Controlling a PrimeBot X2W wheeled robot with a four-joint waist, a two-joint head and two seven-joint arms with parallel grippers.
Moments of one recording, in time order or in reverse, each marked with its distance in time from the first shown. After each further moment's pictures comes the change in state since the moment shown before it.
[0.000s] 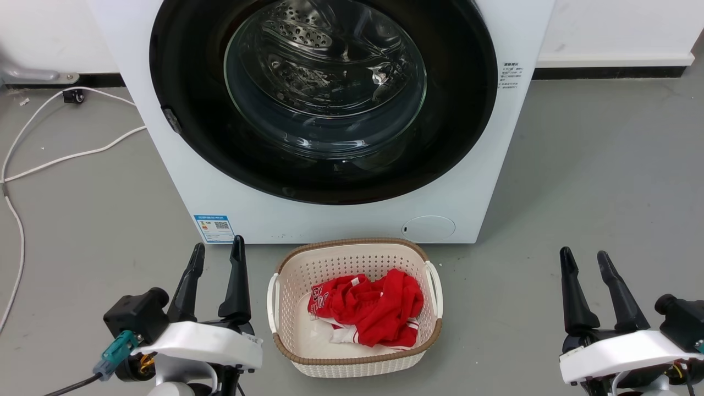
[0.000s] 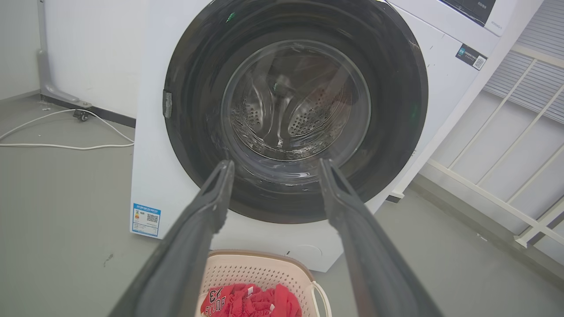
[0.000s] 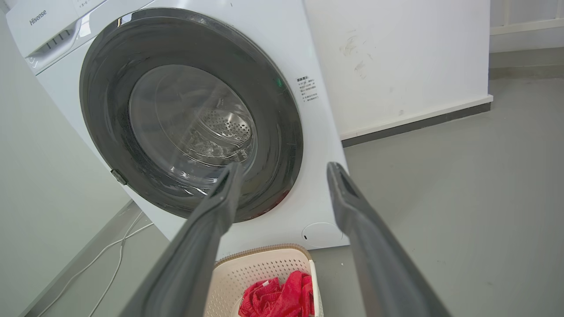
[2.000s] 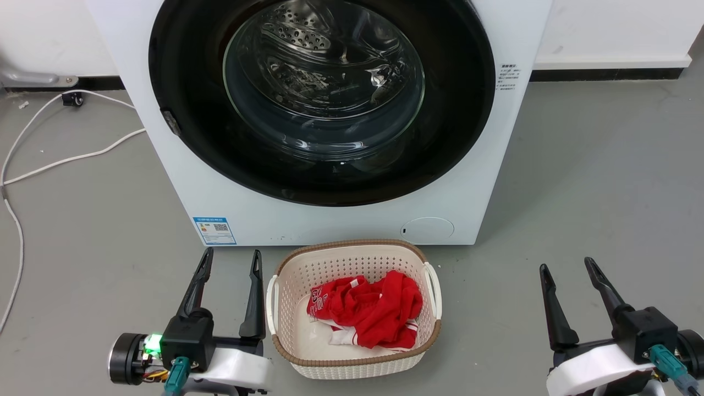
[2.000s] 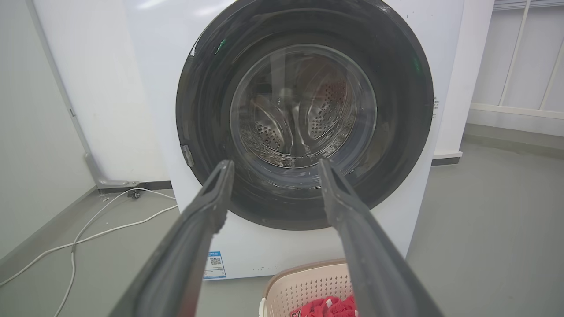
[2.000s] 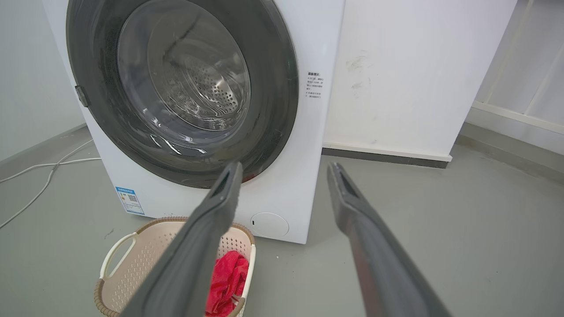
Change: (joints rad) left arm 0.036 -0.001 -0.035 0.011 0.441 0.051 -0.117; right arm 0.022 0.000 0.014 0.009 -0.427 0.000 -0.049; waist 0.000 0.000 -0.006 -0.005
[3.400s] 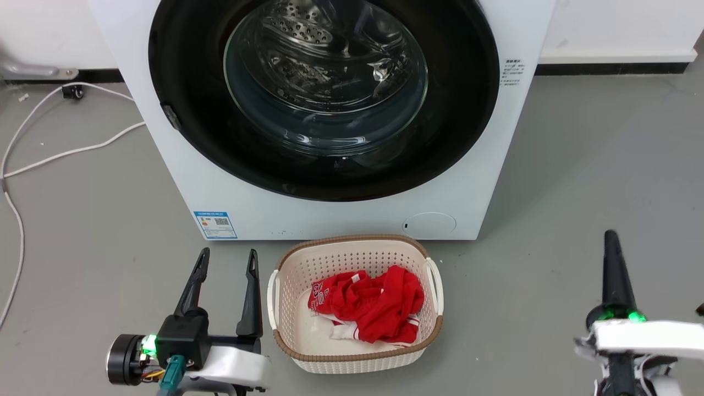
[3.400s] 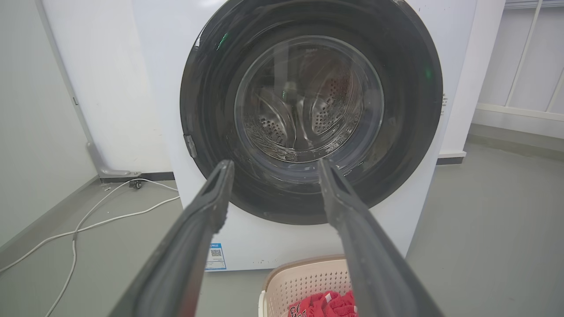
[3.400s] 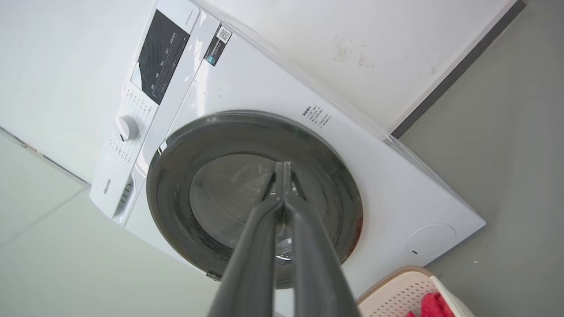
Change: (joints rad) left arm 0.002 -0.024 0.032 0.012 -0.001 -0.017 0.000; right arm -0.063 0.000 0.008 0.029 0.904 0.000 -0.056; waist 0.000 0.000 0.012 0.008
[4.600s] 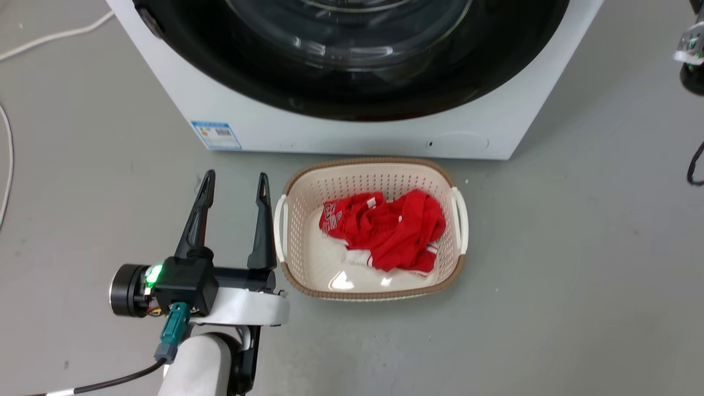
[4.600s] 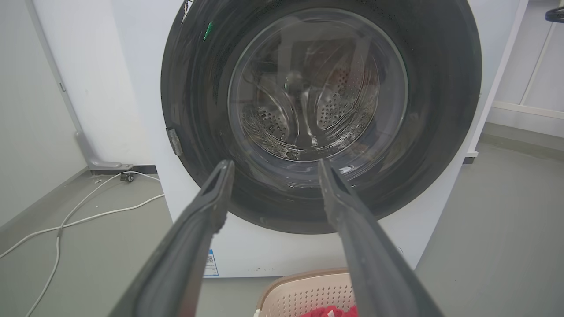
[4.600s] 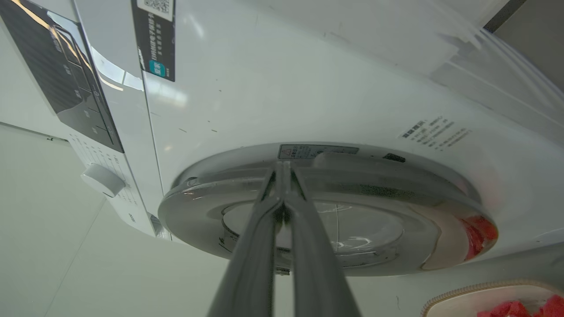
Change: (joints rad) left arm -0.173 -0.002 -0.054 -0.058 -0.024 0.044 0.000; right arm -1.165 -0.287 0.158 0.877 0.681 0.000 0.548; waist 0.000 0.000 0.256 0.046
